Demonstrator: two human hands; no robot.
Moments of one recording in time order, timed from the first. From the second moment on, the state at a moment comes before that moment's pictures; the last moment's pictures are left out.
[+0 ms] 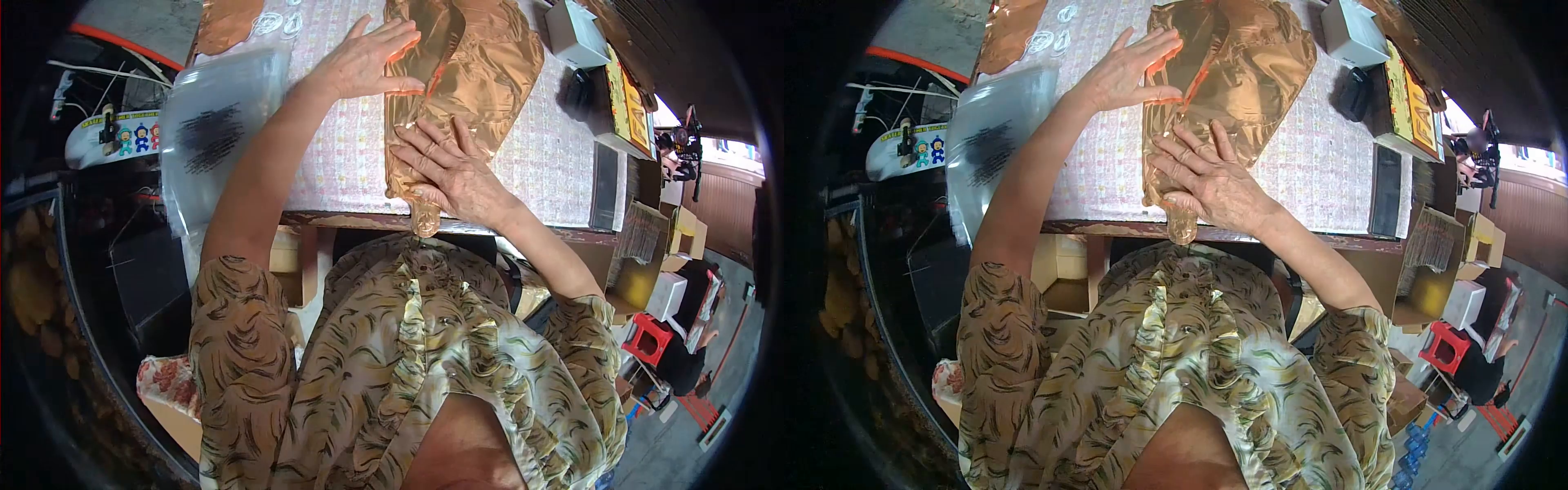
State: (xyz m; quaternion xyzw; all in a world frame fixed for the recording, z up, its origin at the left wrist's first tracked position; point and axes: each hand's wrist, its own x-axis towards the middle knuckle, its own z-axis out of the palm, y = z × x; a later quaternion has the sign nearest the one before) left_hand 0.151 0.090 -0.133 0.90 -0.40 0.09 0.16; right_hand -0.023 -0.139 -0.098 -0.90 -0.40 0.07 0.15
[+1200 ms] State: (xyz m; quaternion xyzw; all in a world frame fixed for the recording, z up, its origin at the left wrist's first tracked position) left_hand 0.152 0.090 -0.136 0.89 -0.41 0.09 0.16; right_hand -0.035 -0.208 -0.075 -0.96 -0.18 -0.13 0.16
